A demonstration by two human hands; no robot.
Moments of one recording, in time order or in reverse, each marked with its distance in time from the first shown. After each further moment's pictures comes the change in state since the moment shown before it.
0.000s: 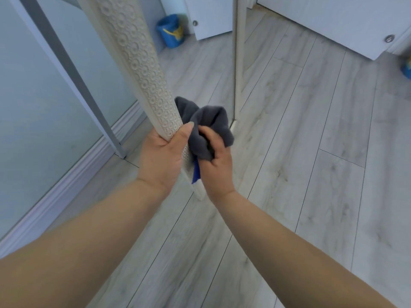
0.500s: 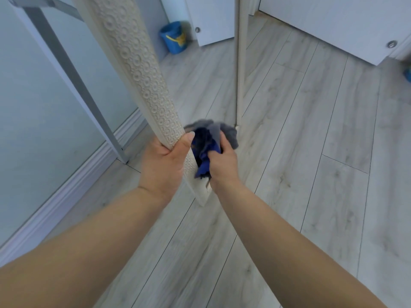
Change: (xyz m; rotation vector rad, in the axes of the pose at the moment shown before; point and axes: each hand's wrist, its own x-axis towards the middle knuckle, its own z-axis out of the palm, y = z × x) left_hand 0.000 -0.007 -0.003 0.084 0.010 0.011; right_hand 0.031 -0.005 0.003 0.236 0.133 0.594
